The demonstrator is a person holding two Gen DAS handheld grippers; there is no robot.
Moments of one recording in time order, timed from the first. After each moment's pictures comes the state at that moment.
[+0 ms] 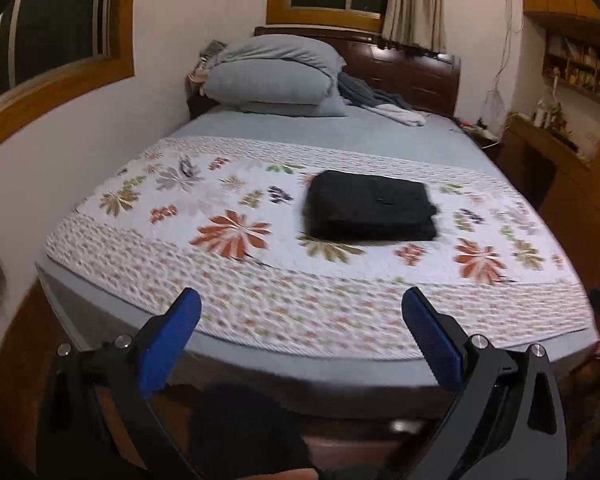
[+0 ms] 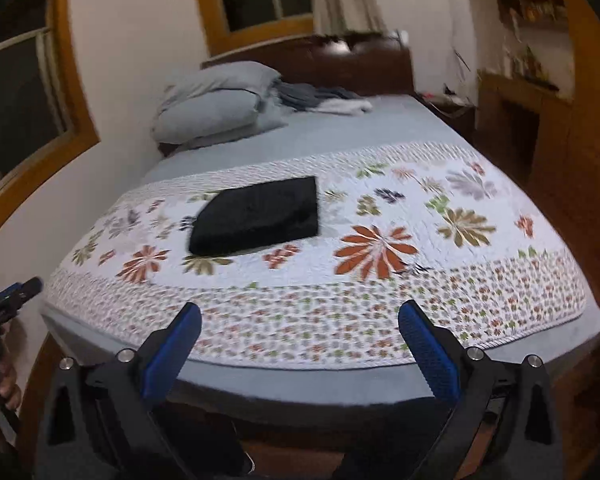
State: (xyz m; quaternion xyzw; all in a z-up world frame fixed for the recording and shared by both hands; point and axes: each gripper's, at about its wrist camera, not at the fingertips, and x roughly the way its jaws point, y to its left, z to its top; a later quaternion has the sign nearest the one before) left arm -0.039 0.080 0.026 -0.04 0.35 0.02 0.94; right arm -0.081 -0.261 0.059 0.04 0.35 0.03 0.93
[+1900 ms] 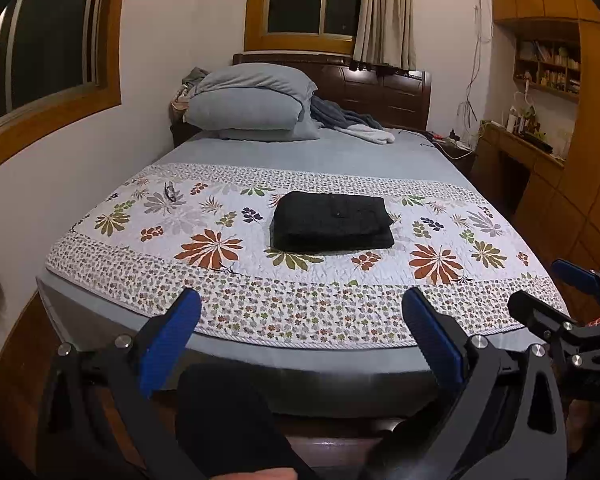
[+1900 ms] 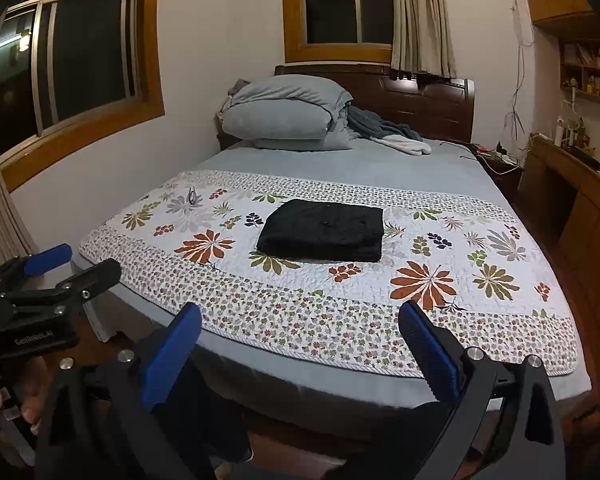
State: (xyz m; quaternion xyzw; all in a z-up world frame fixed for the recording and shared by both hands) left arm -0.110 0.031 0.064 -0.03 0.31 0.00 0.95; right arm -0.141 -0.171 0.112 -0.05 0.32 0.12 0.94
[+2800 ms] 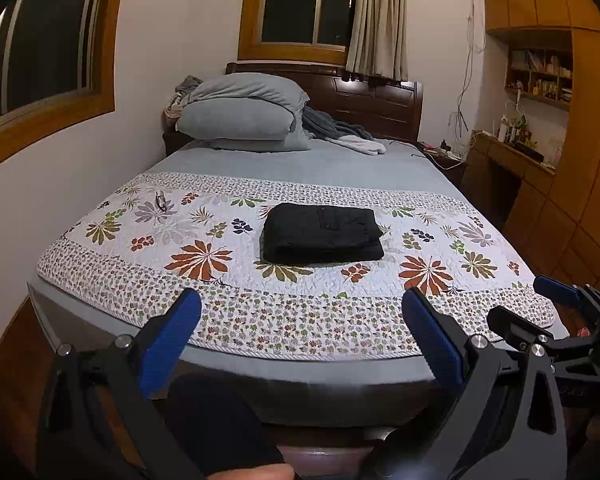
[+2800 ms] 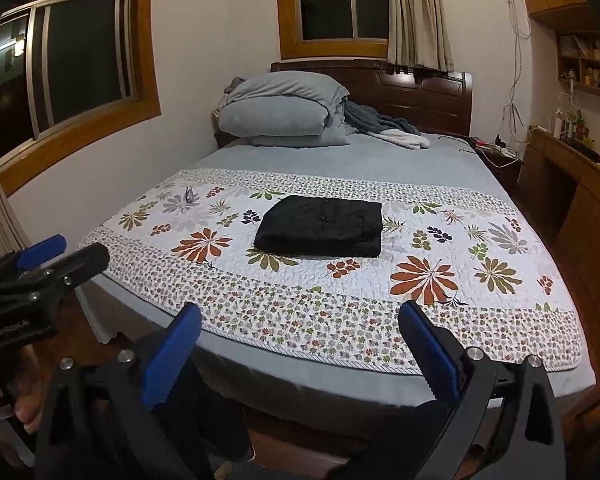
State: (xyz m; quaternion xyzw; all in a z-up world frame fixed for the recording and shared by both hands) left arm -0.109 0.026 0.070 -0.03 0.29 -0.01 0.96; right arm -0.134 -0.180 0.104 -0.04 0.33 0.12 0.94
